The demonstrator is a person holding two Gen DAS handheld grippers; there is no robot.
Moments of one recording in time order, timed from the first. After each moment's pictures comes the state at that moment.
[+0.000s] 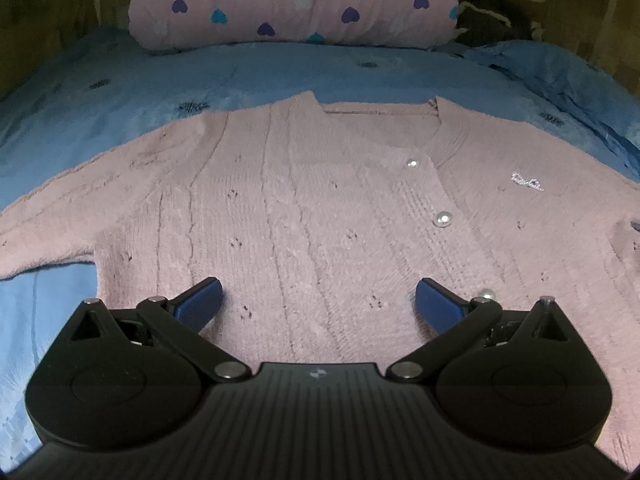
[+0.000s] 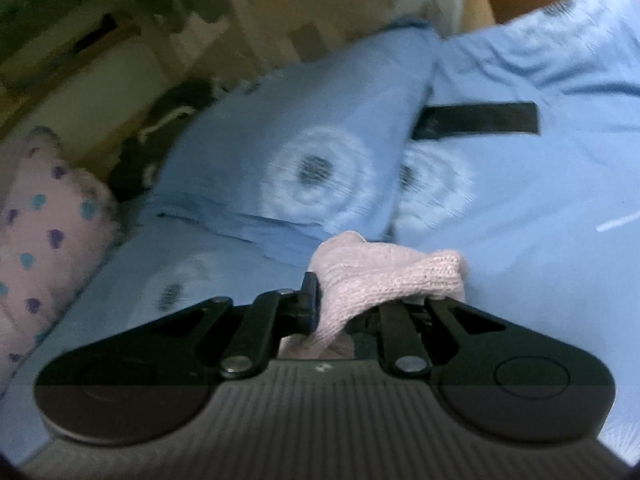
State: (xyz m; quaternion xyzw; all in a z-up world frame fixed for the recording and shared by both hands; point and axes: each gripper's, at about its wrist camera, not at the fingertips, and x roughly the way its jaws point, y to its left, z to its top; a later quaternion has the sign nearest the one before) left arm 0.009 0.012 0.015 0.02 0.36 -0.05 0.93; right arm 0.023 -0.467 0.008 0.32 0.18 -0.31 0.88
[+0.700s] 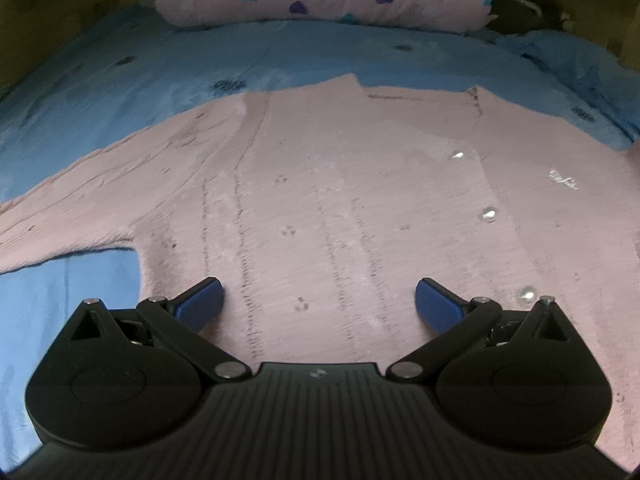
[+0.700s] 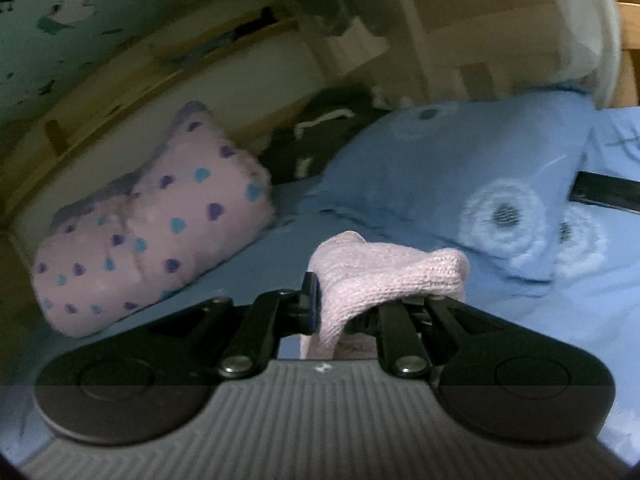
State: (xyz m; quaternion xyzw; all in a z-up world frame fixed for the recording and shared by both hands) left arm 0.021 0.035 0.019 0.02 0.41 -0.01 0.91; right arm 0.025 -0.378 0.109 0.27 0.15 -0.12 0.94
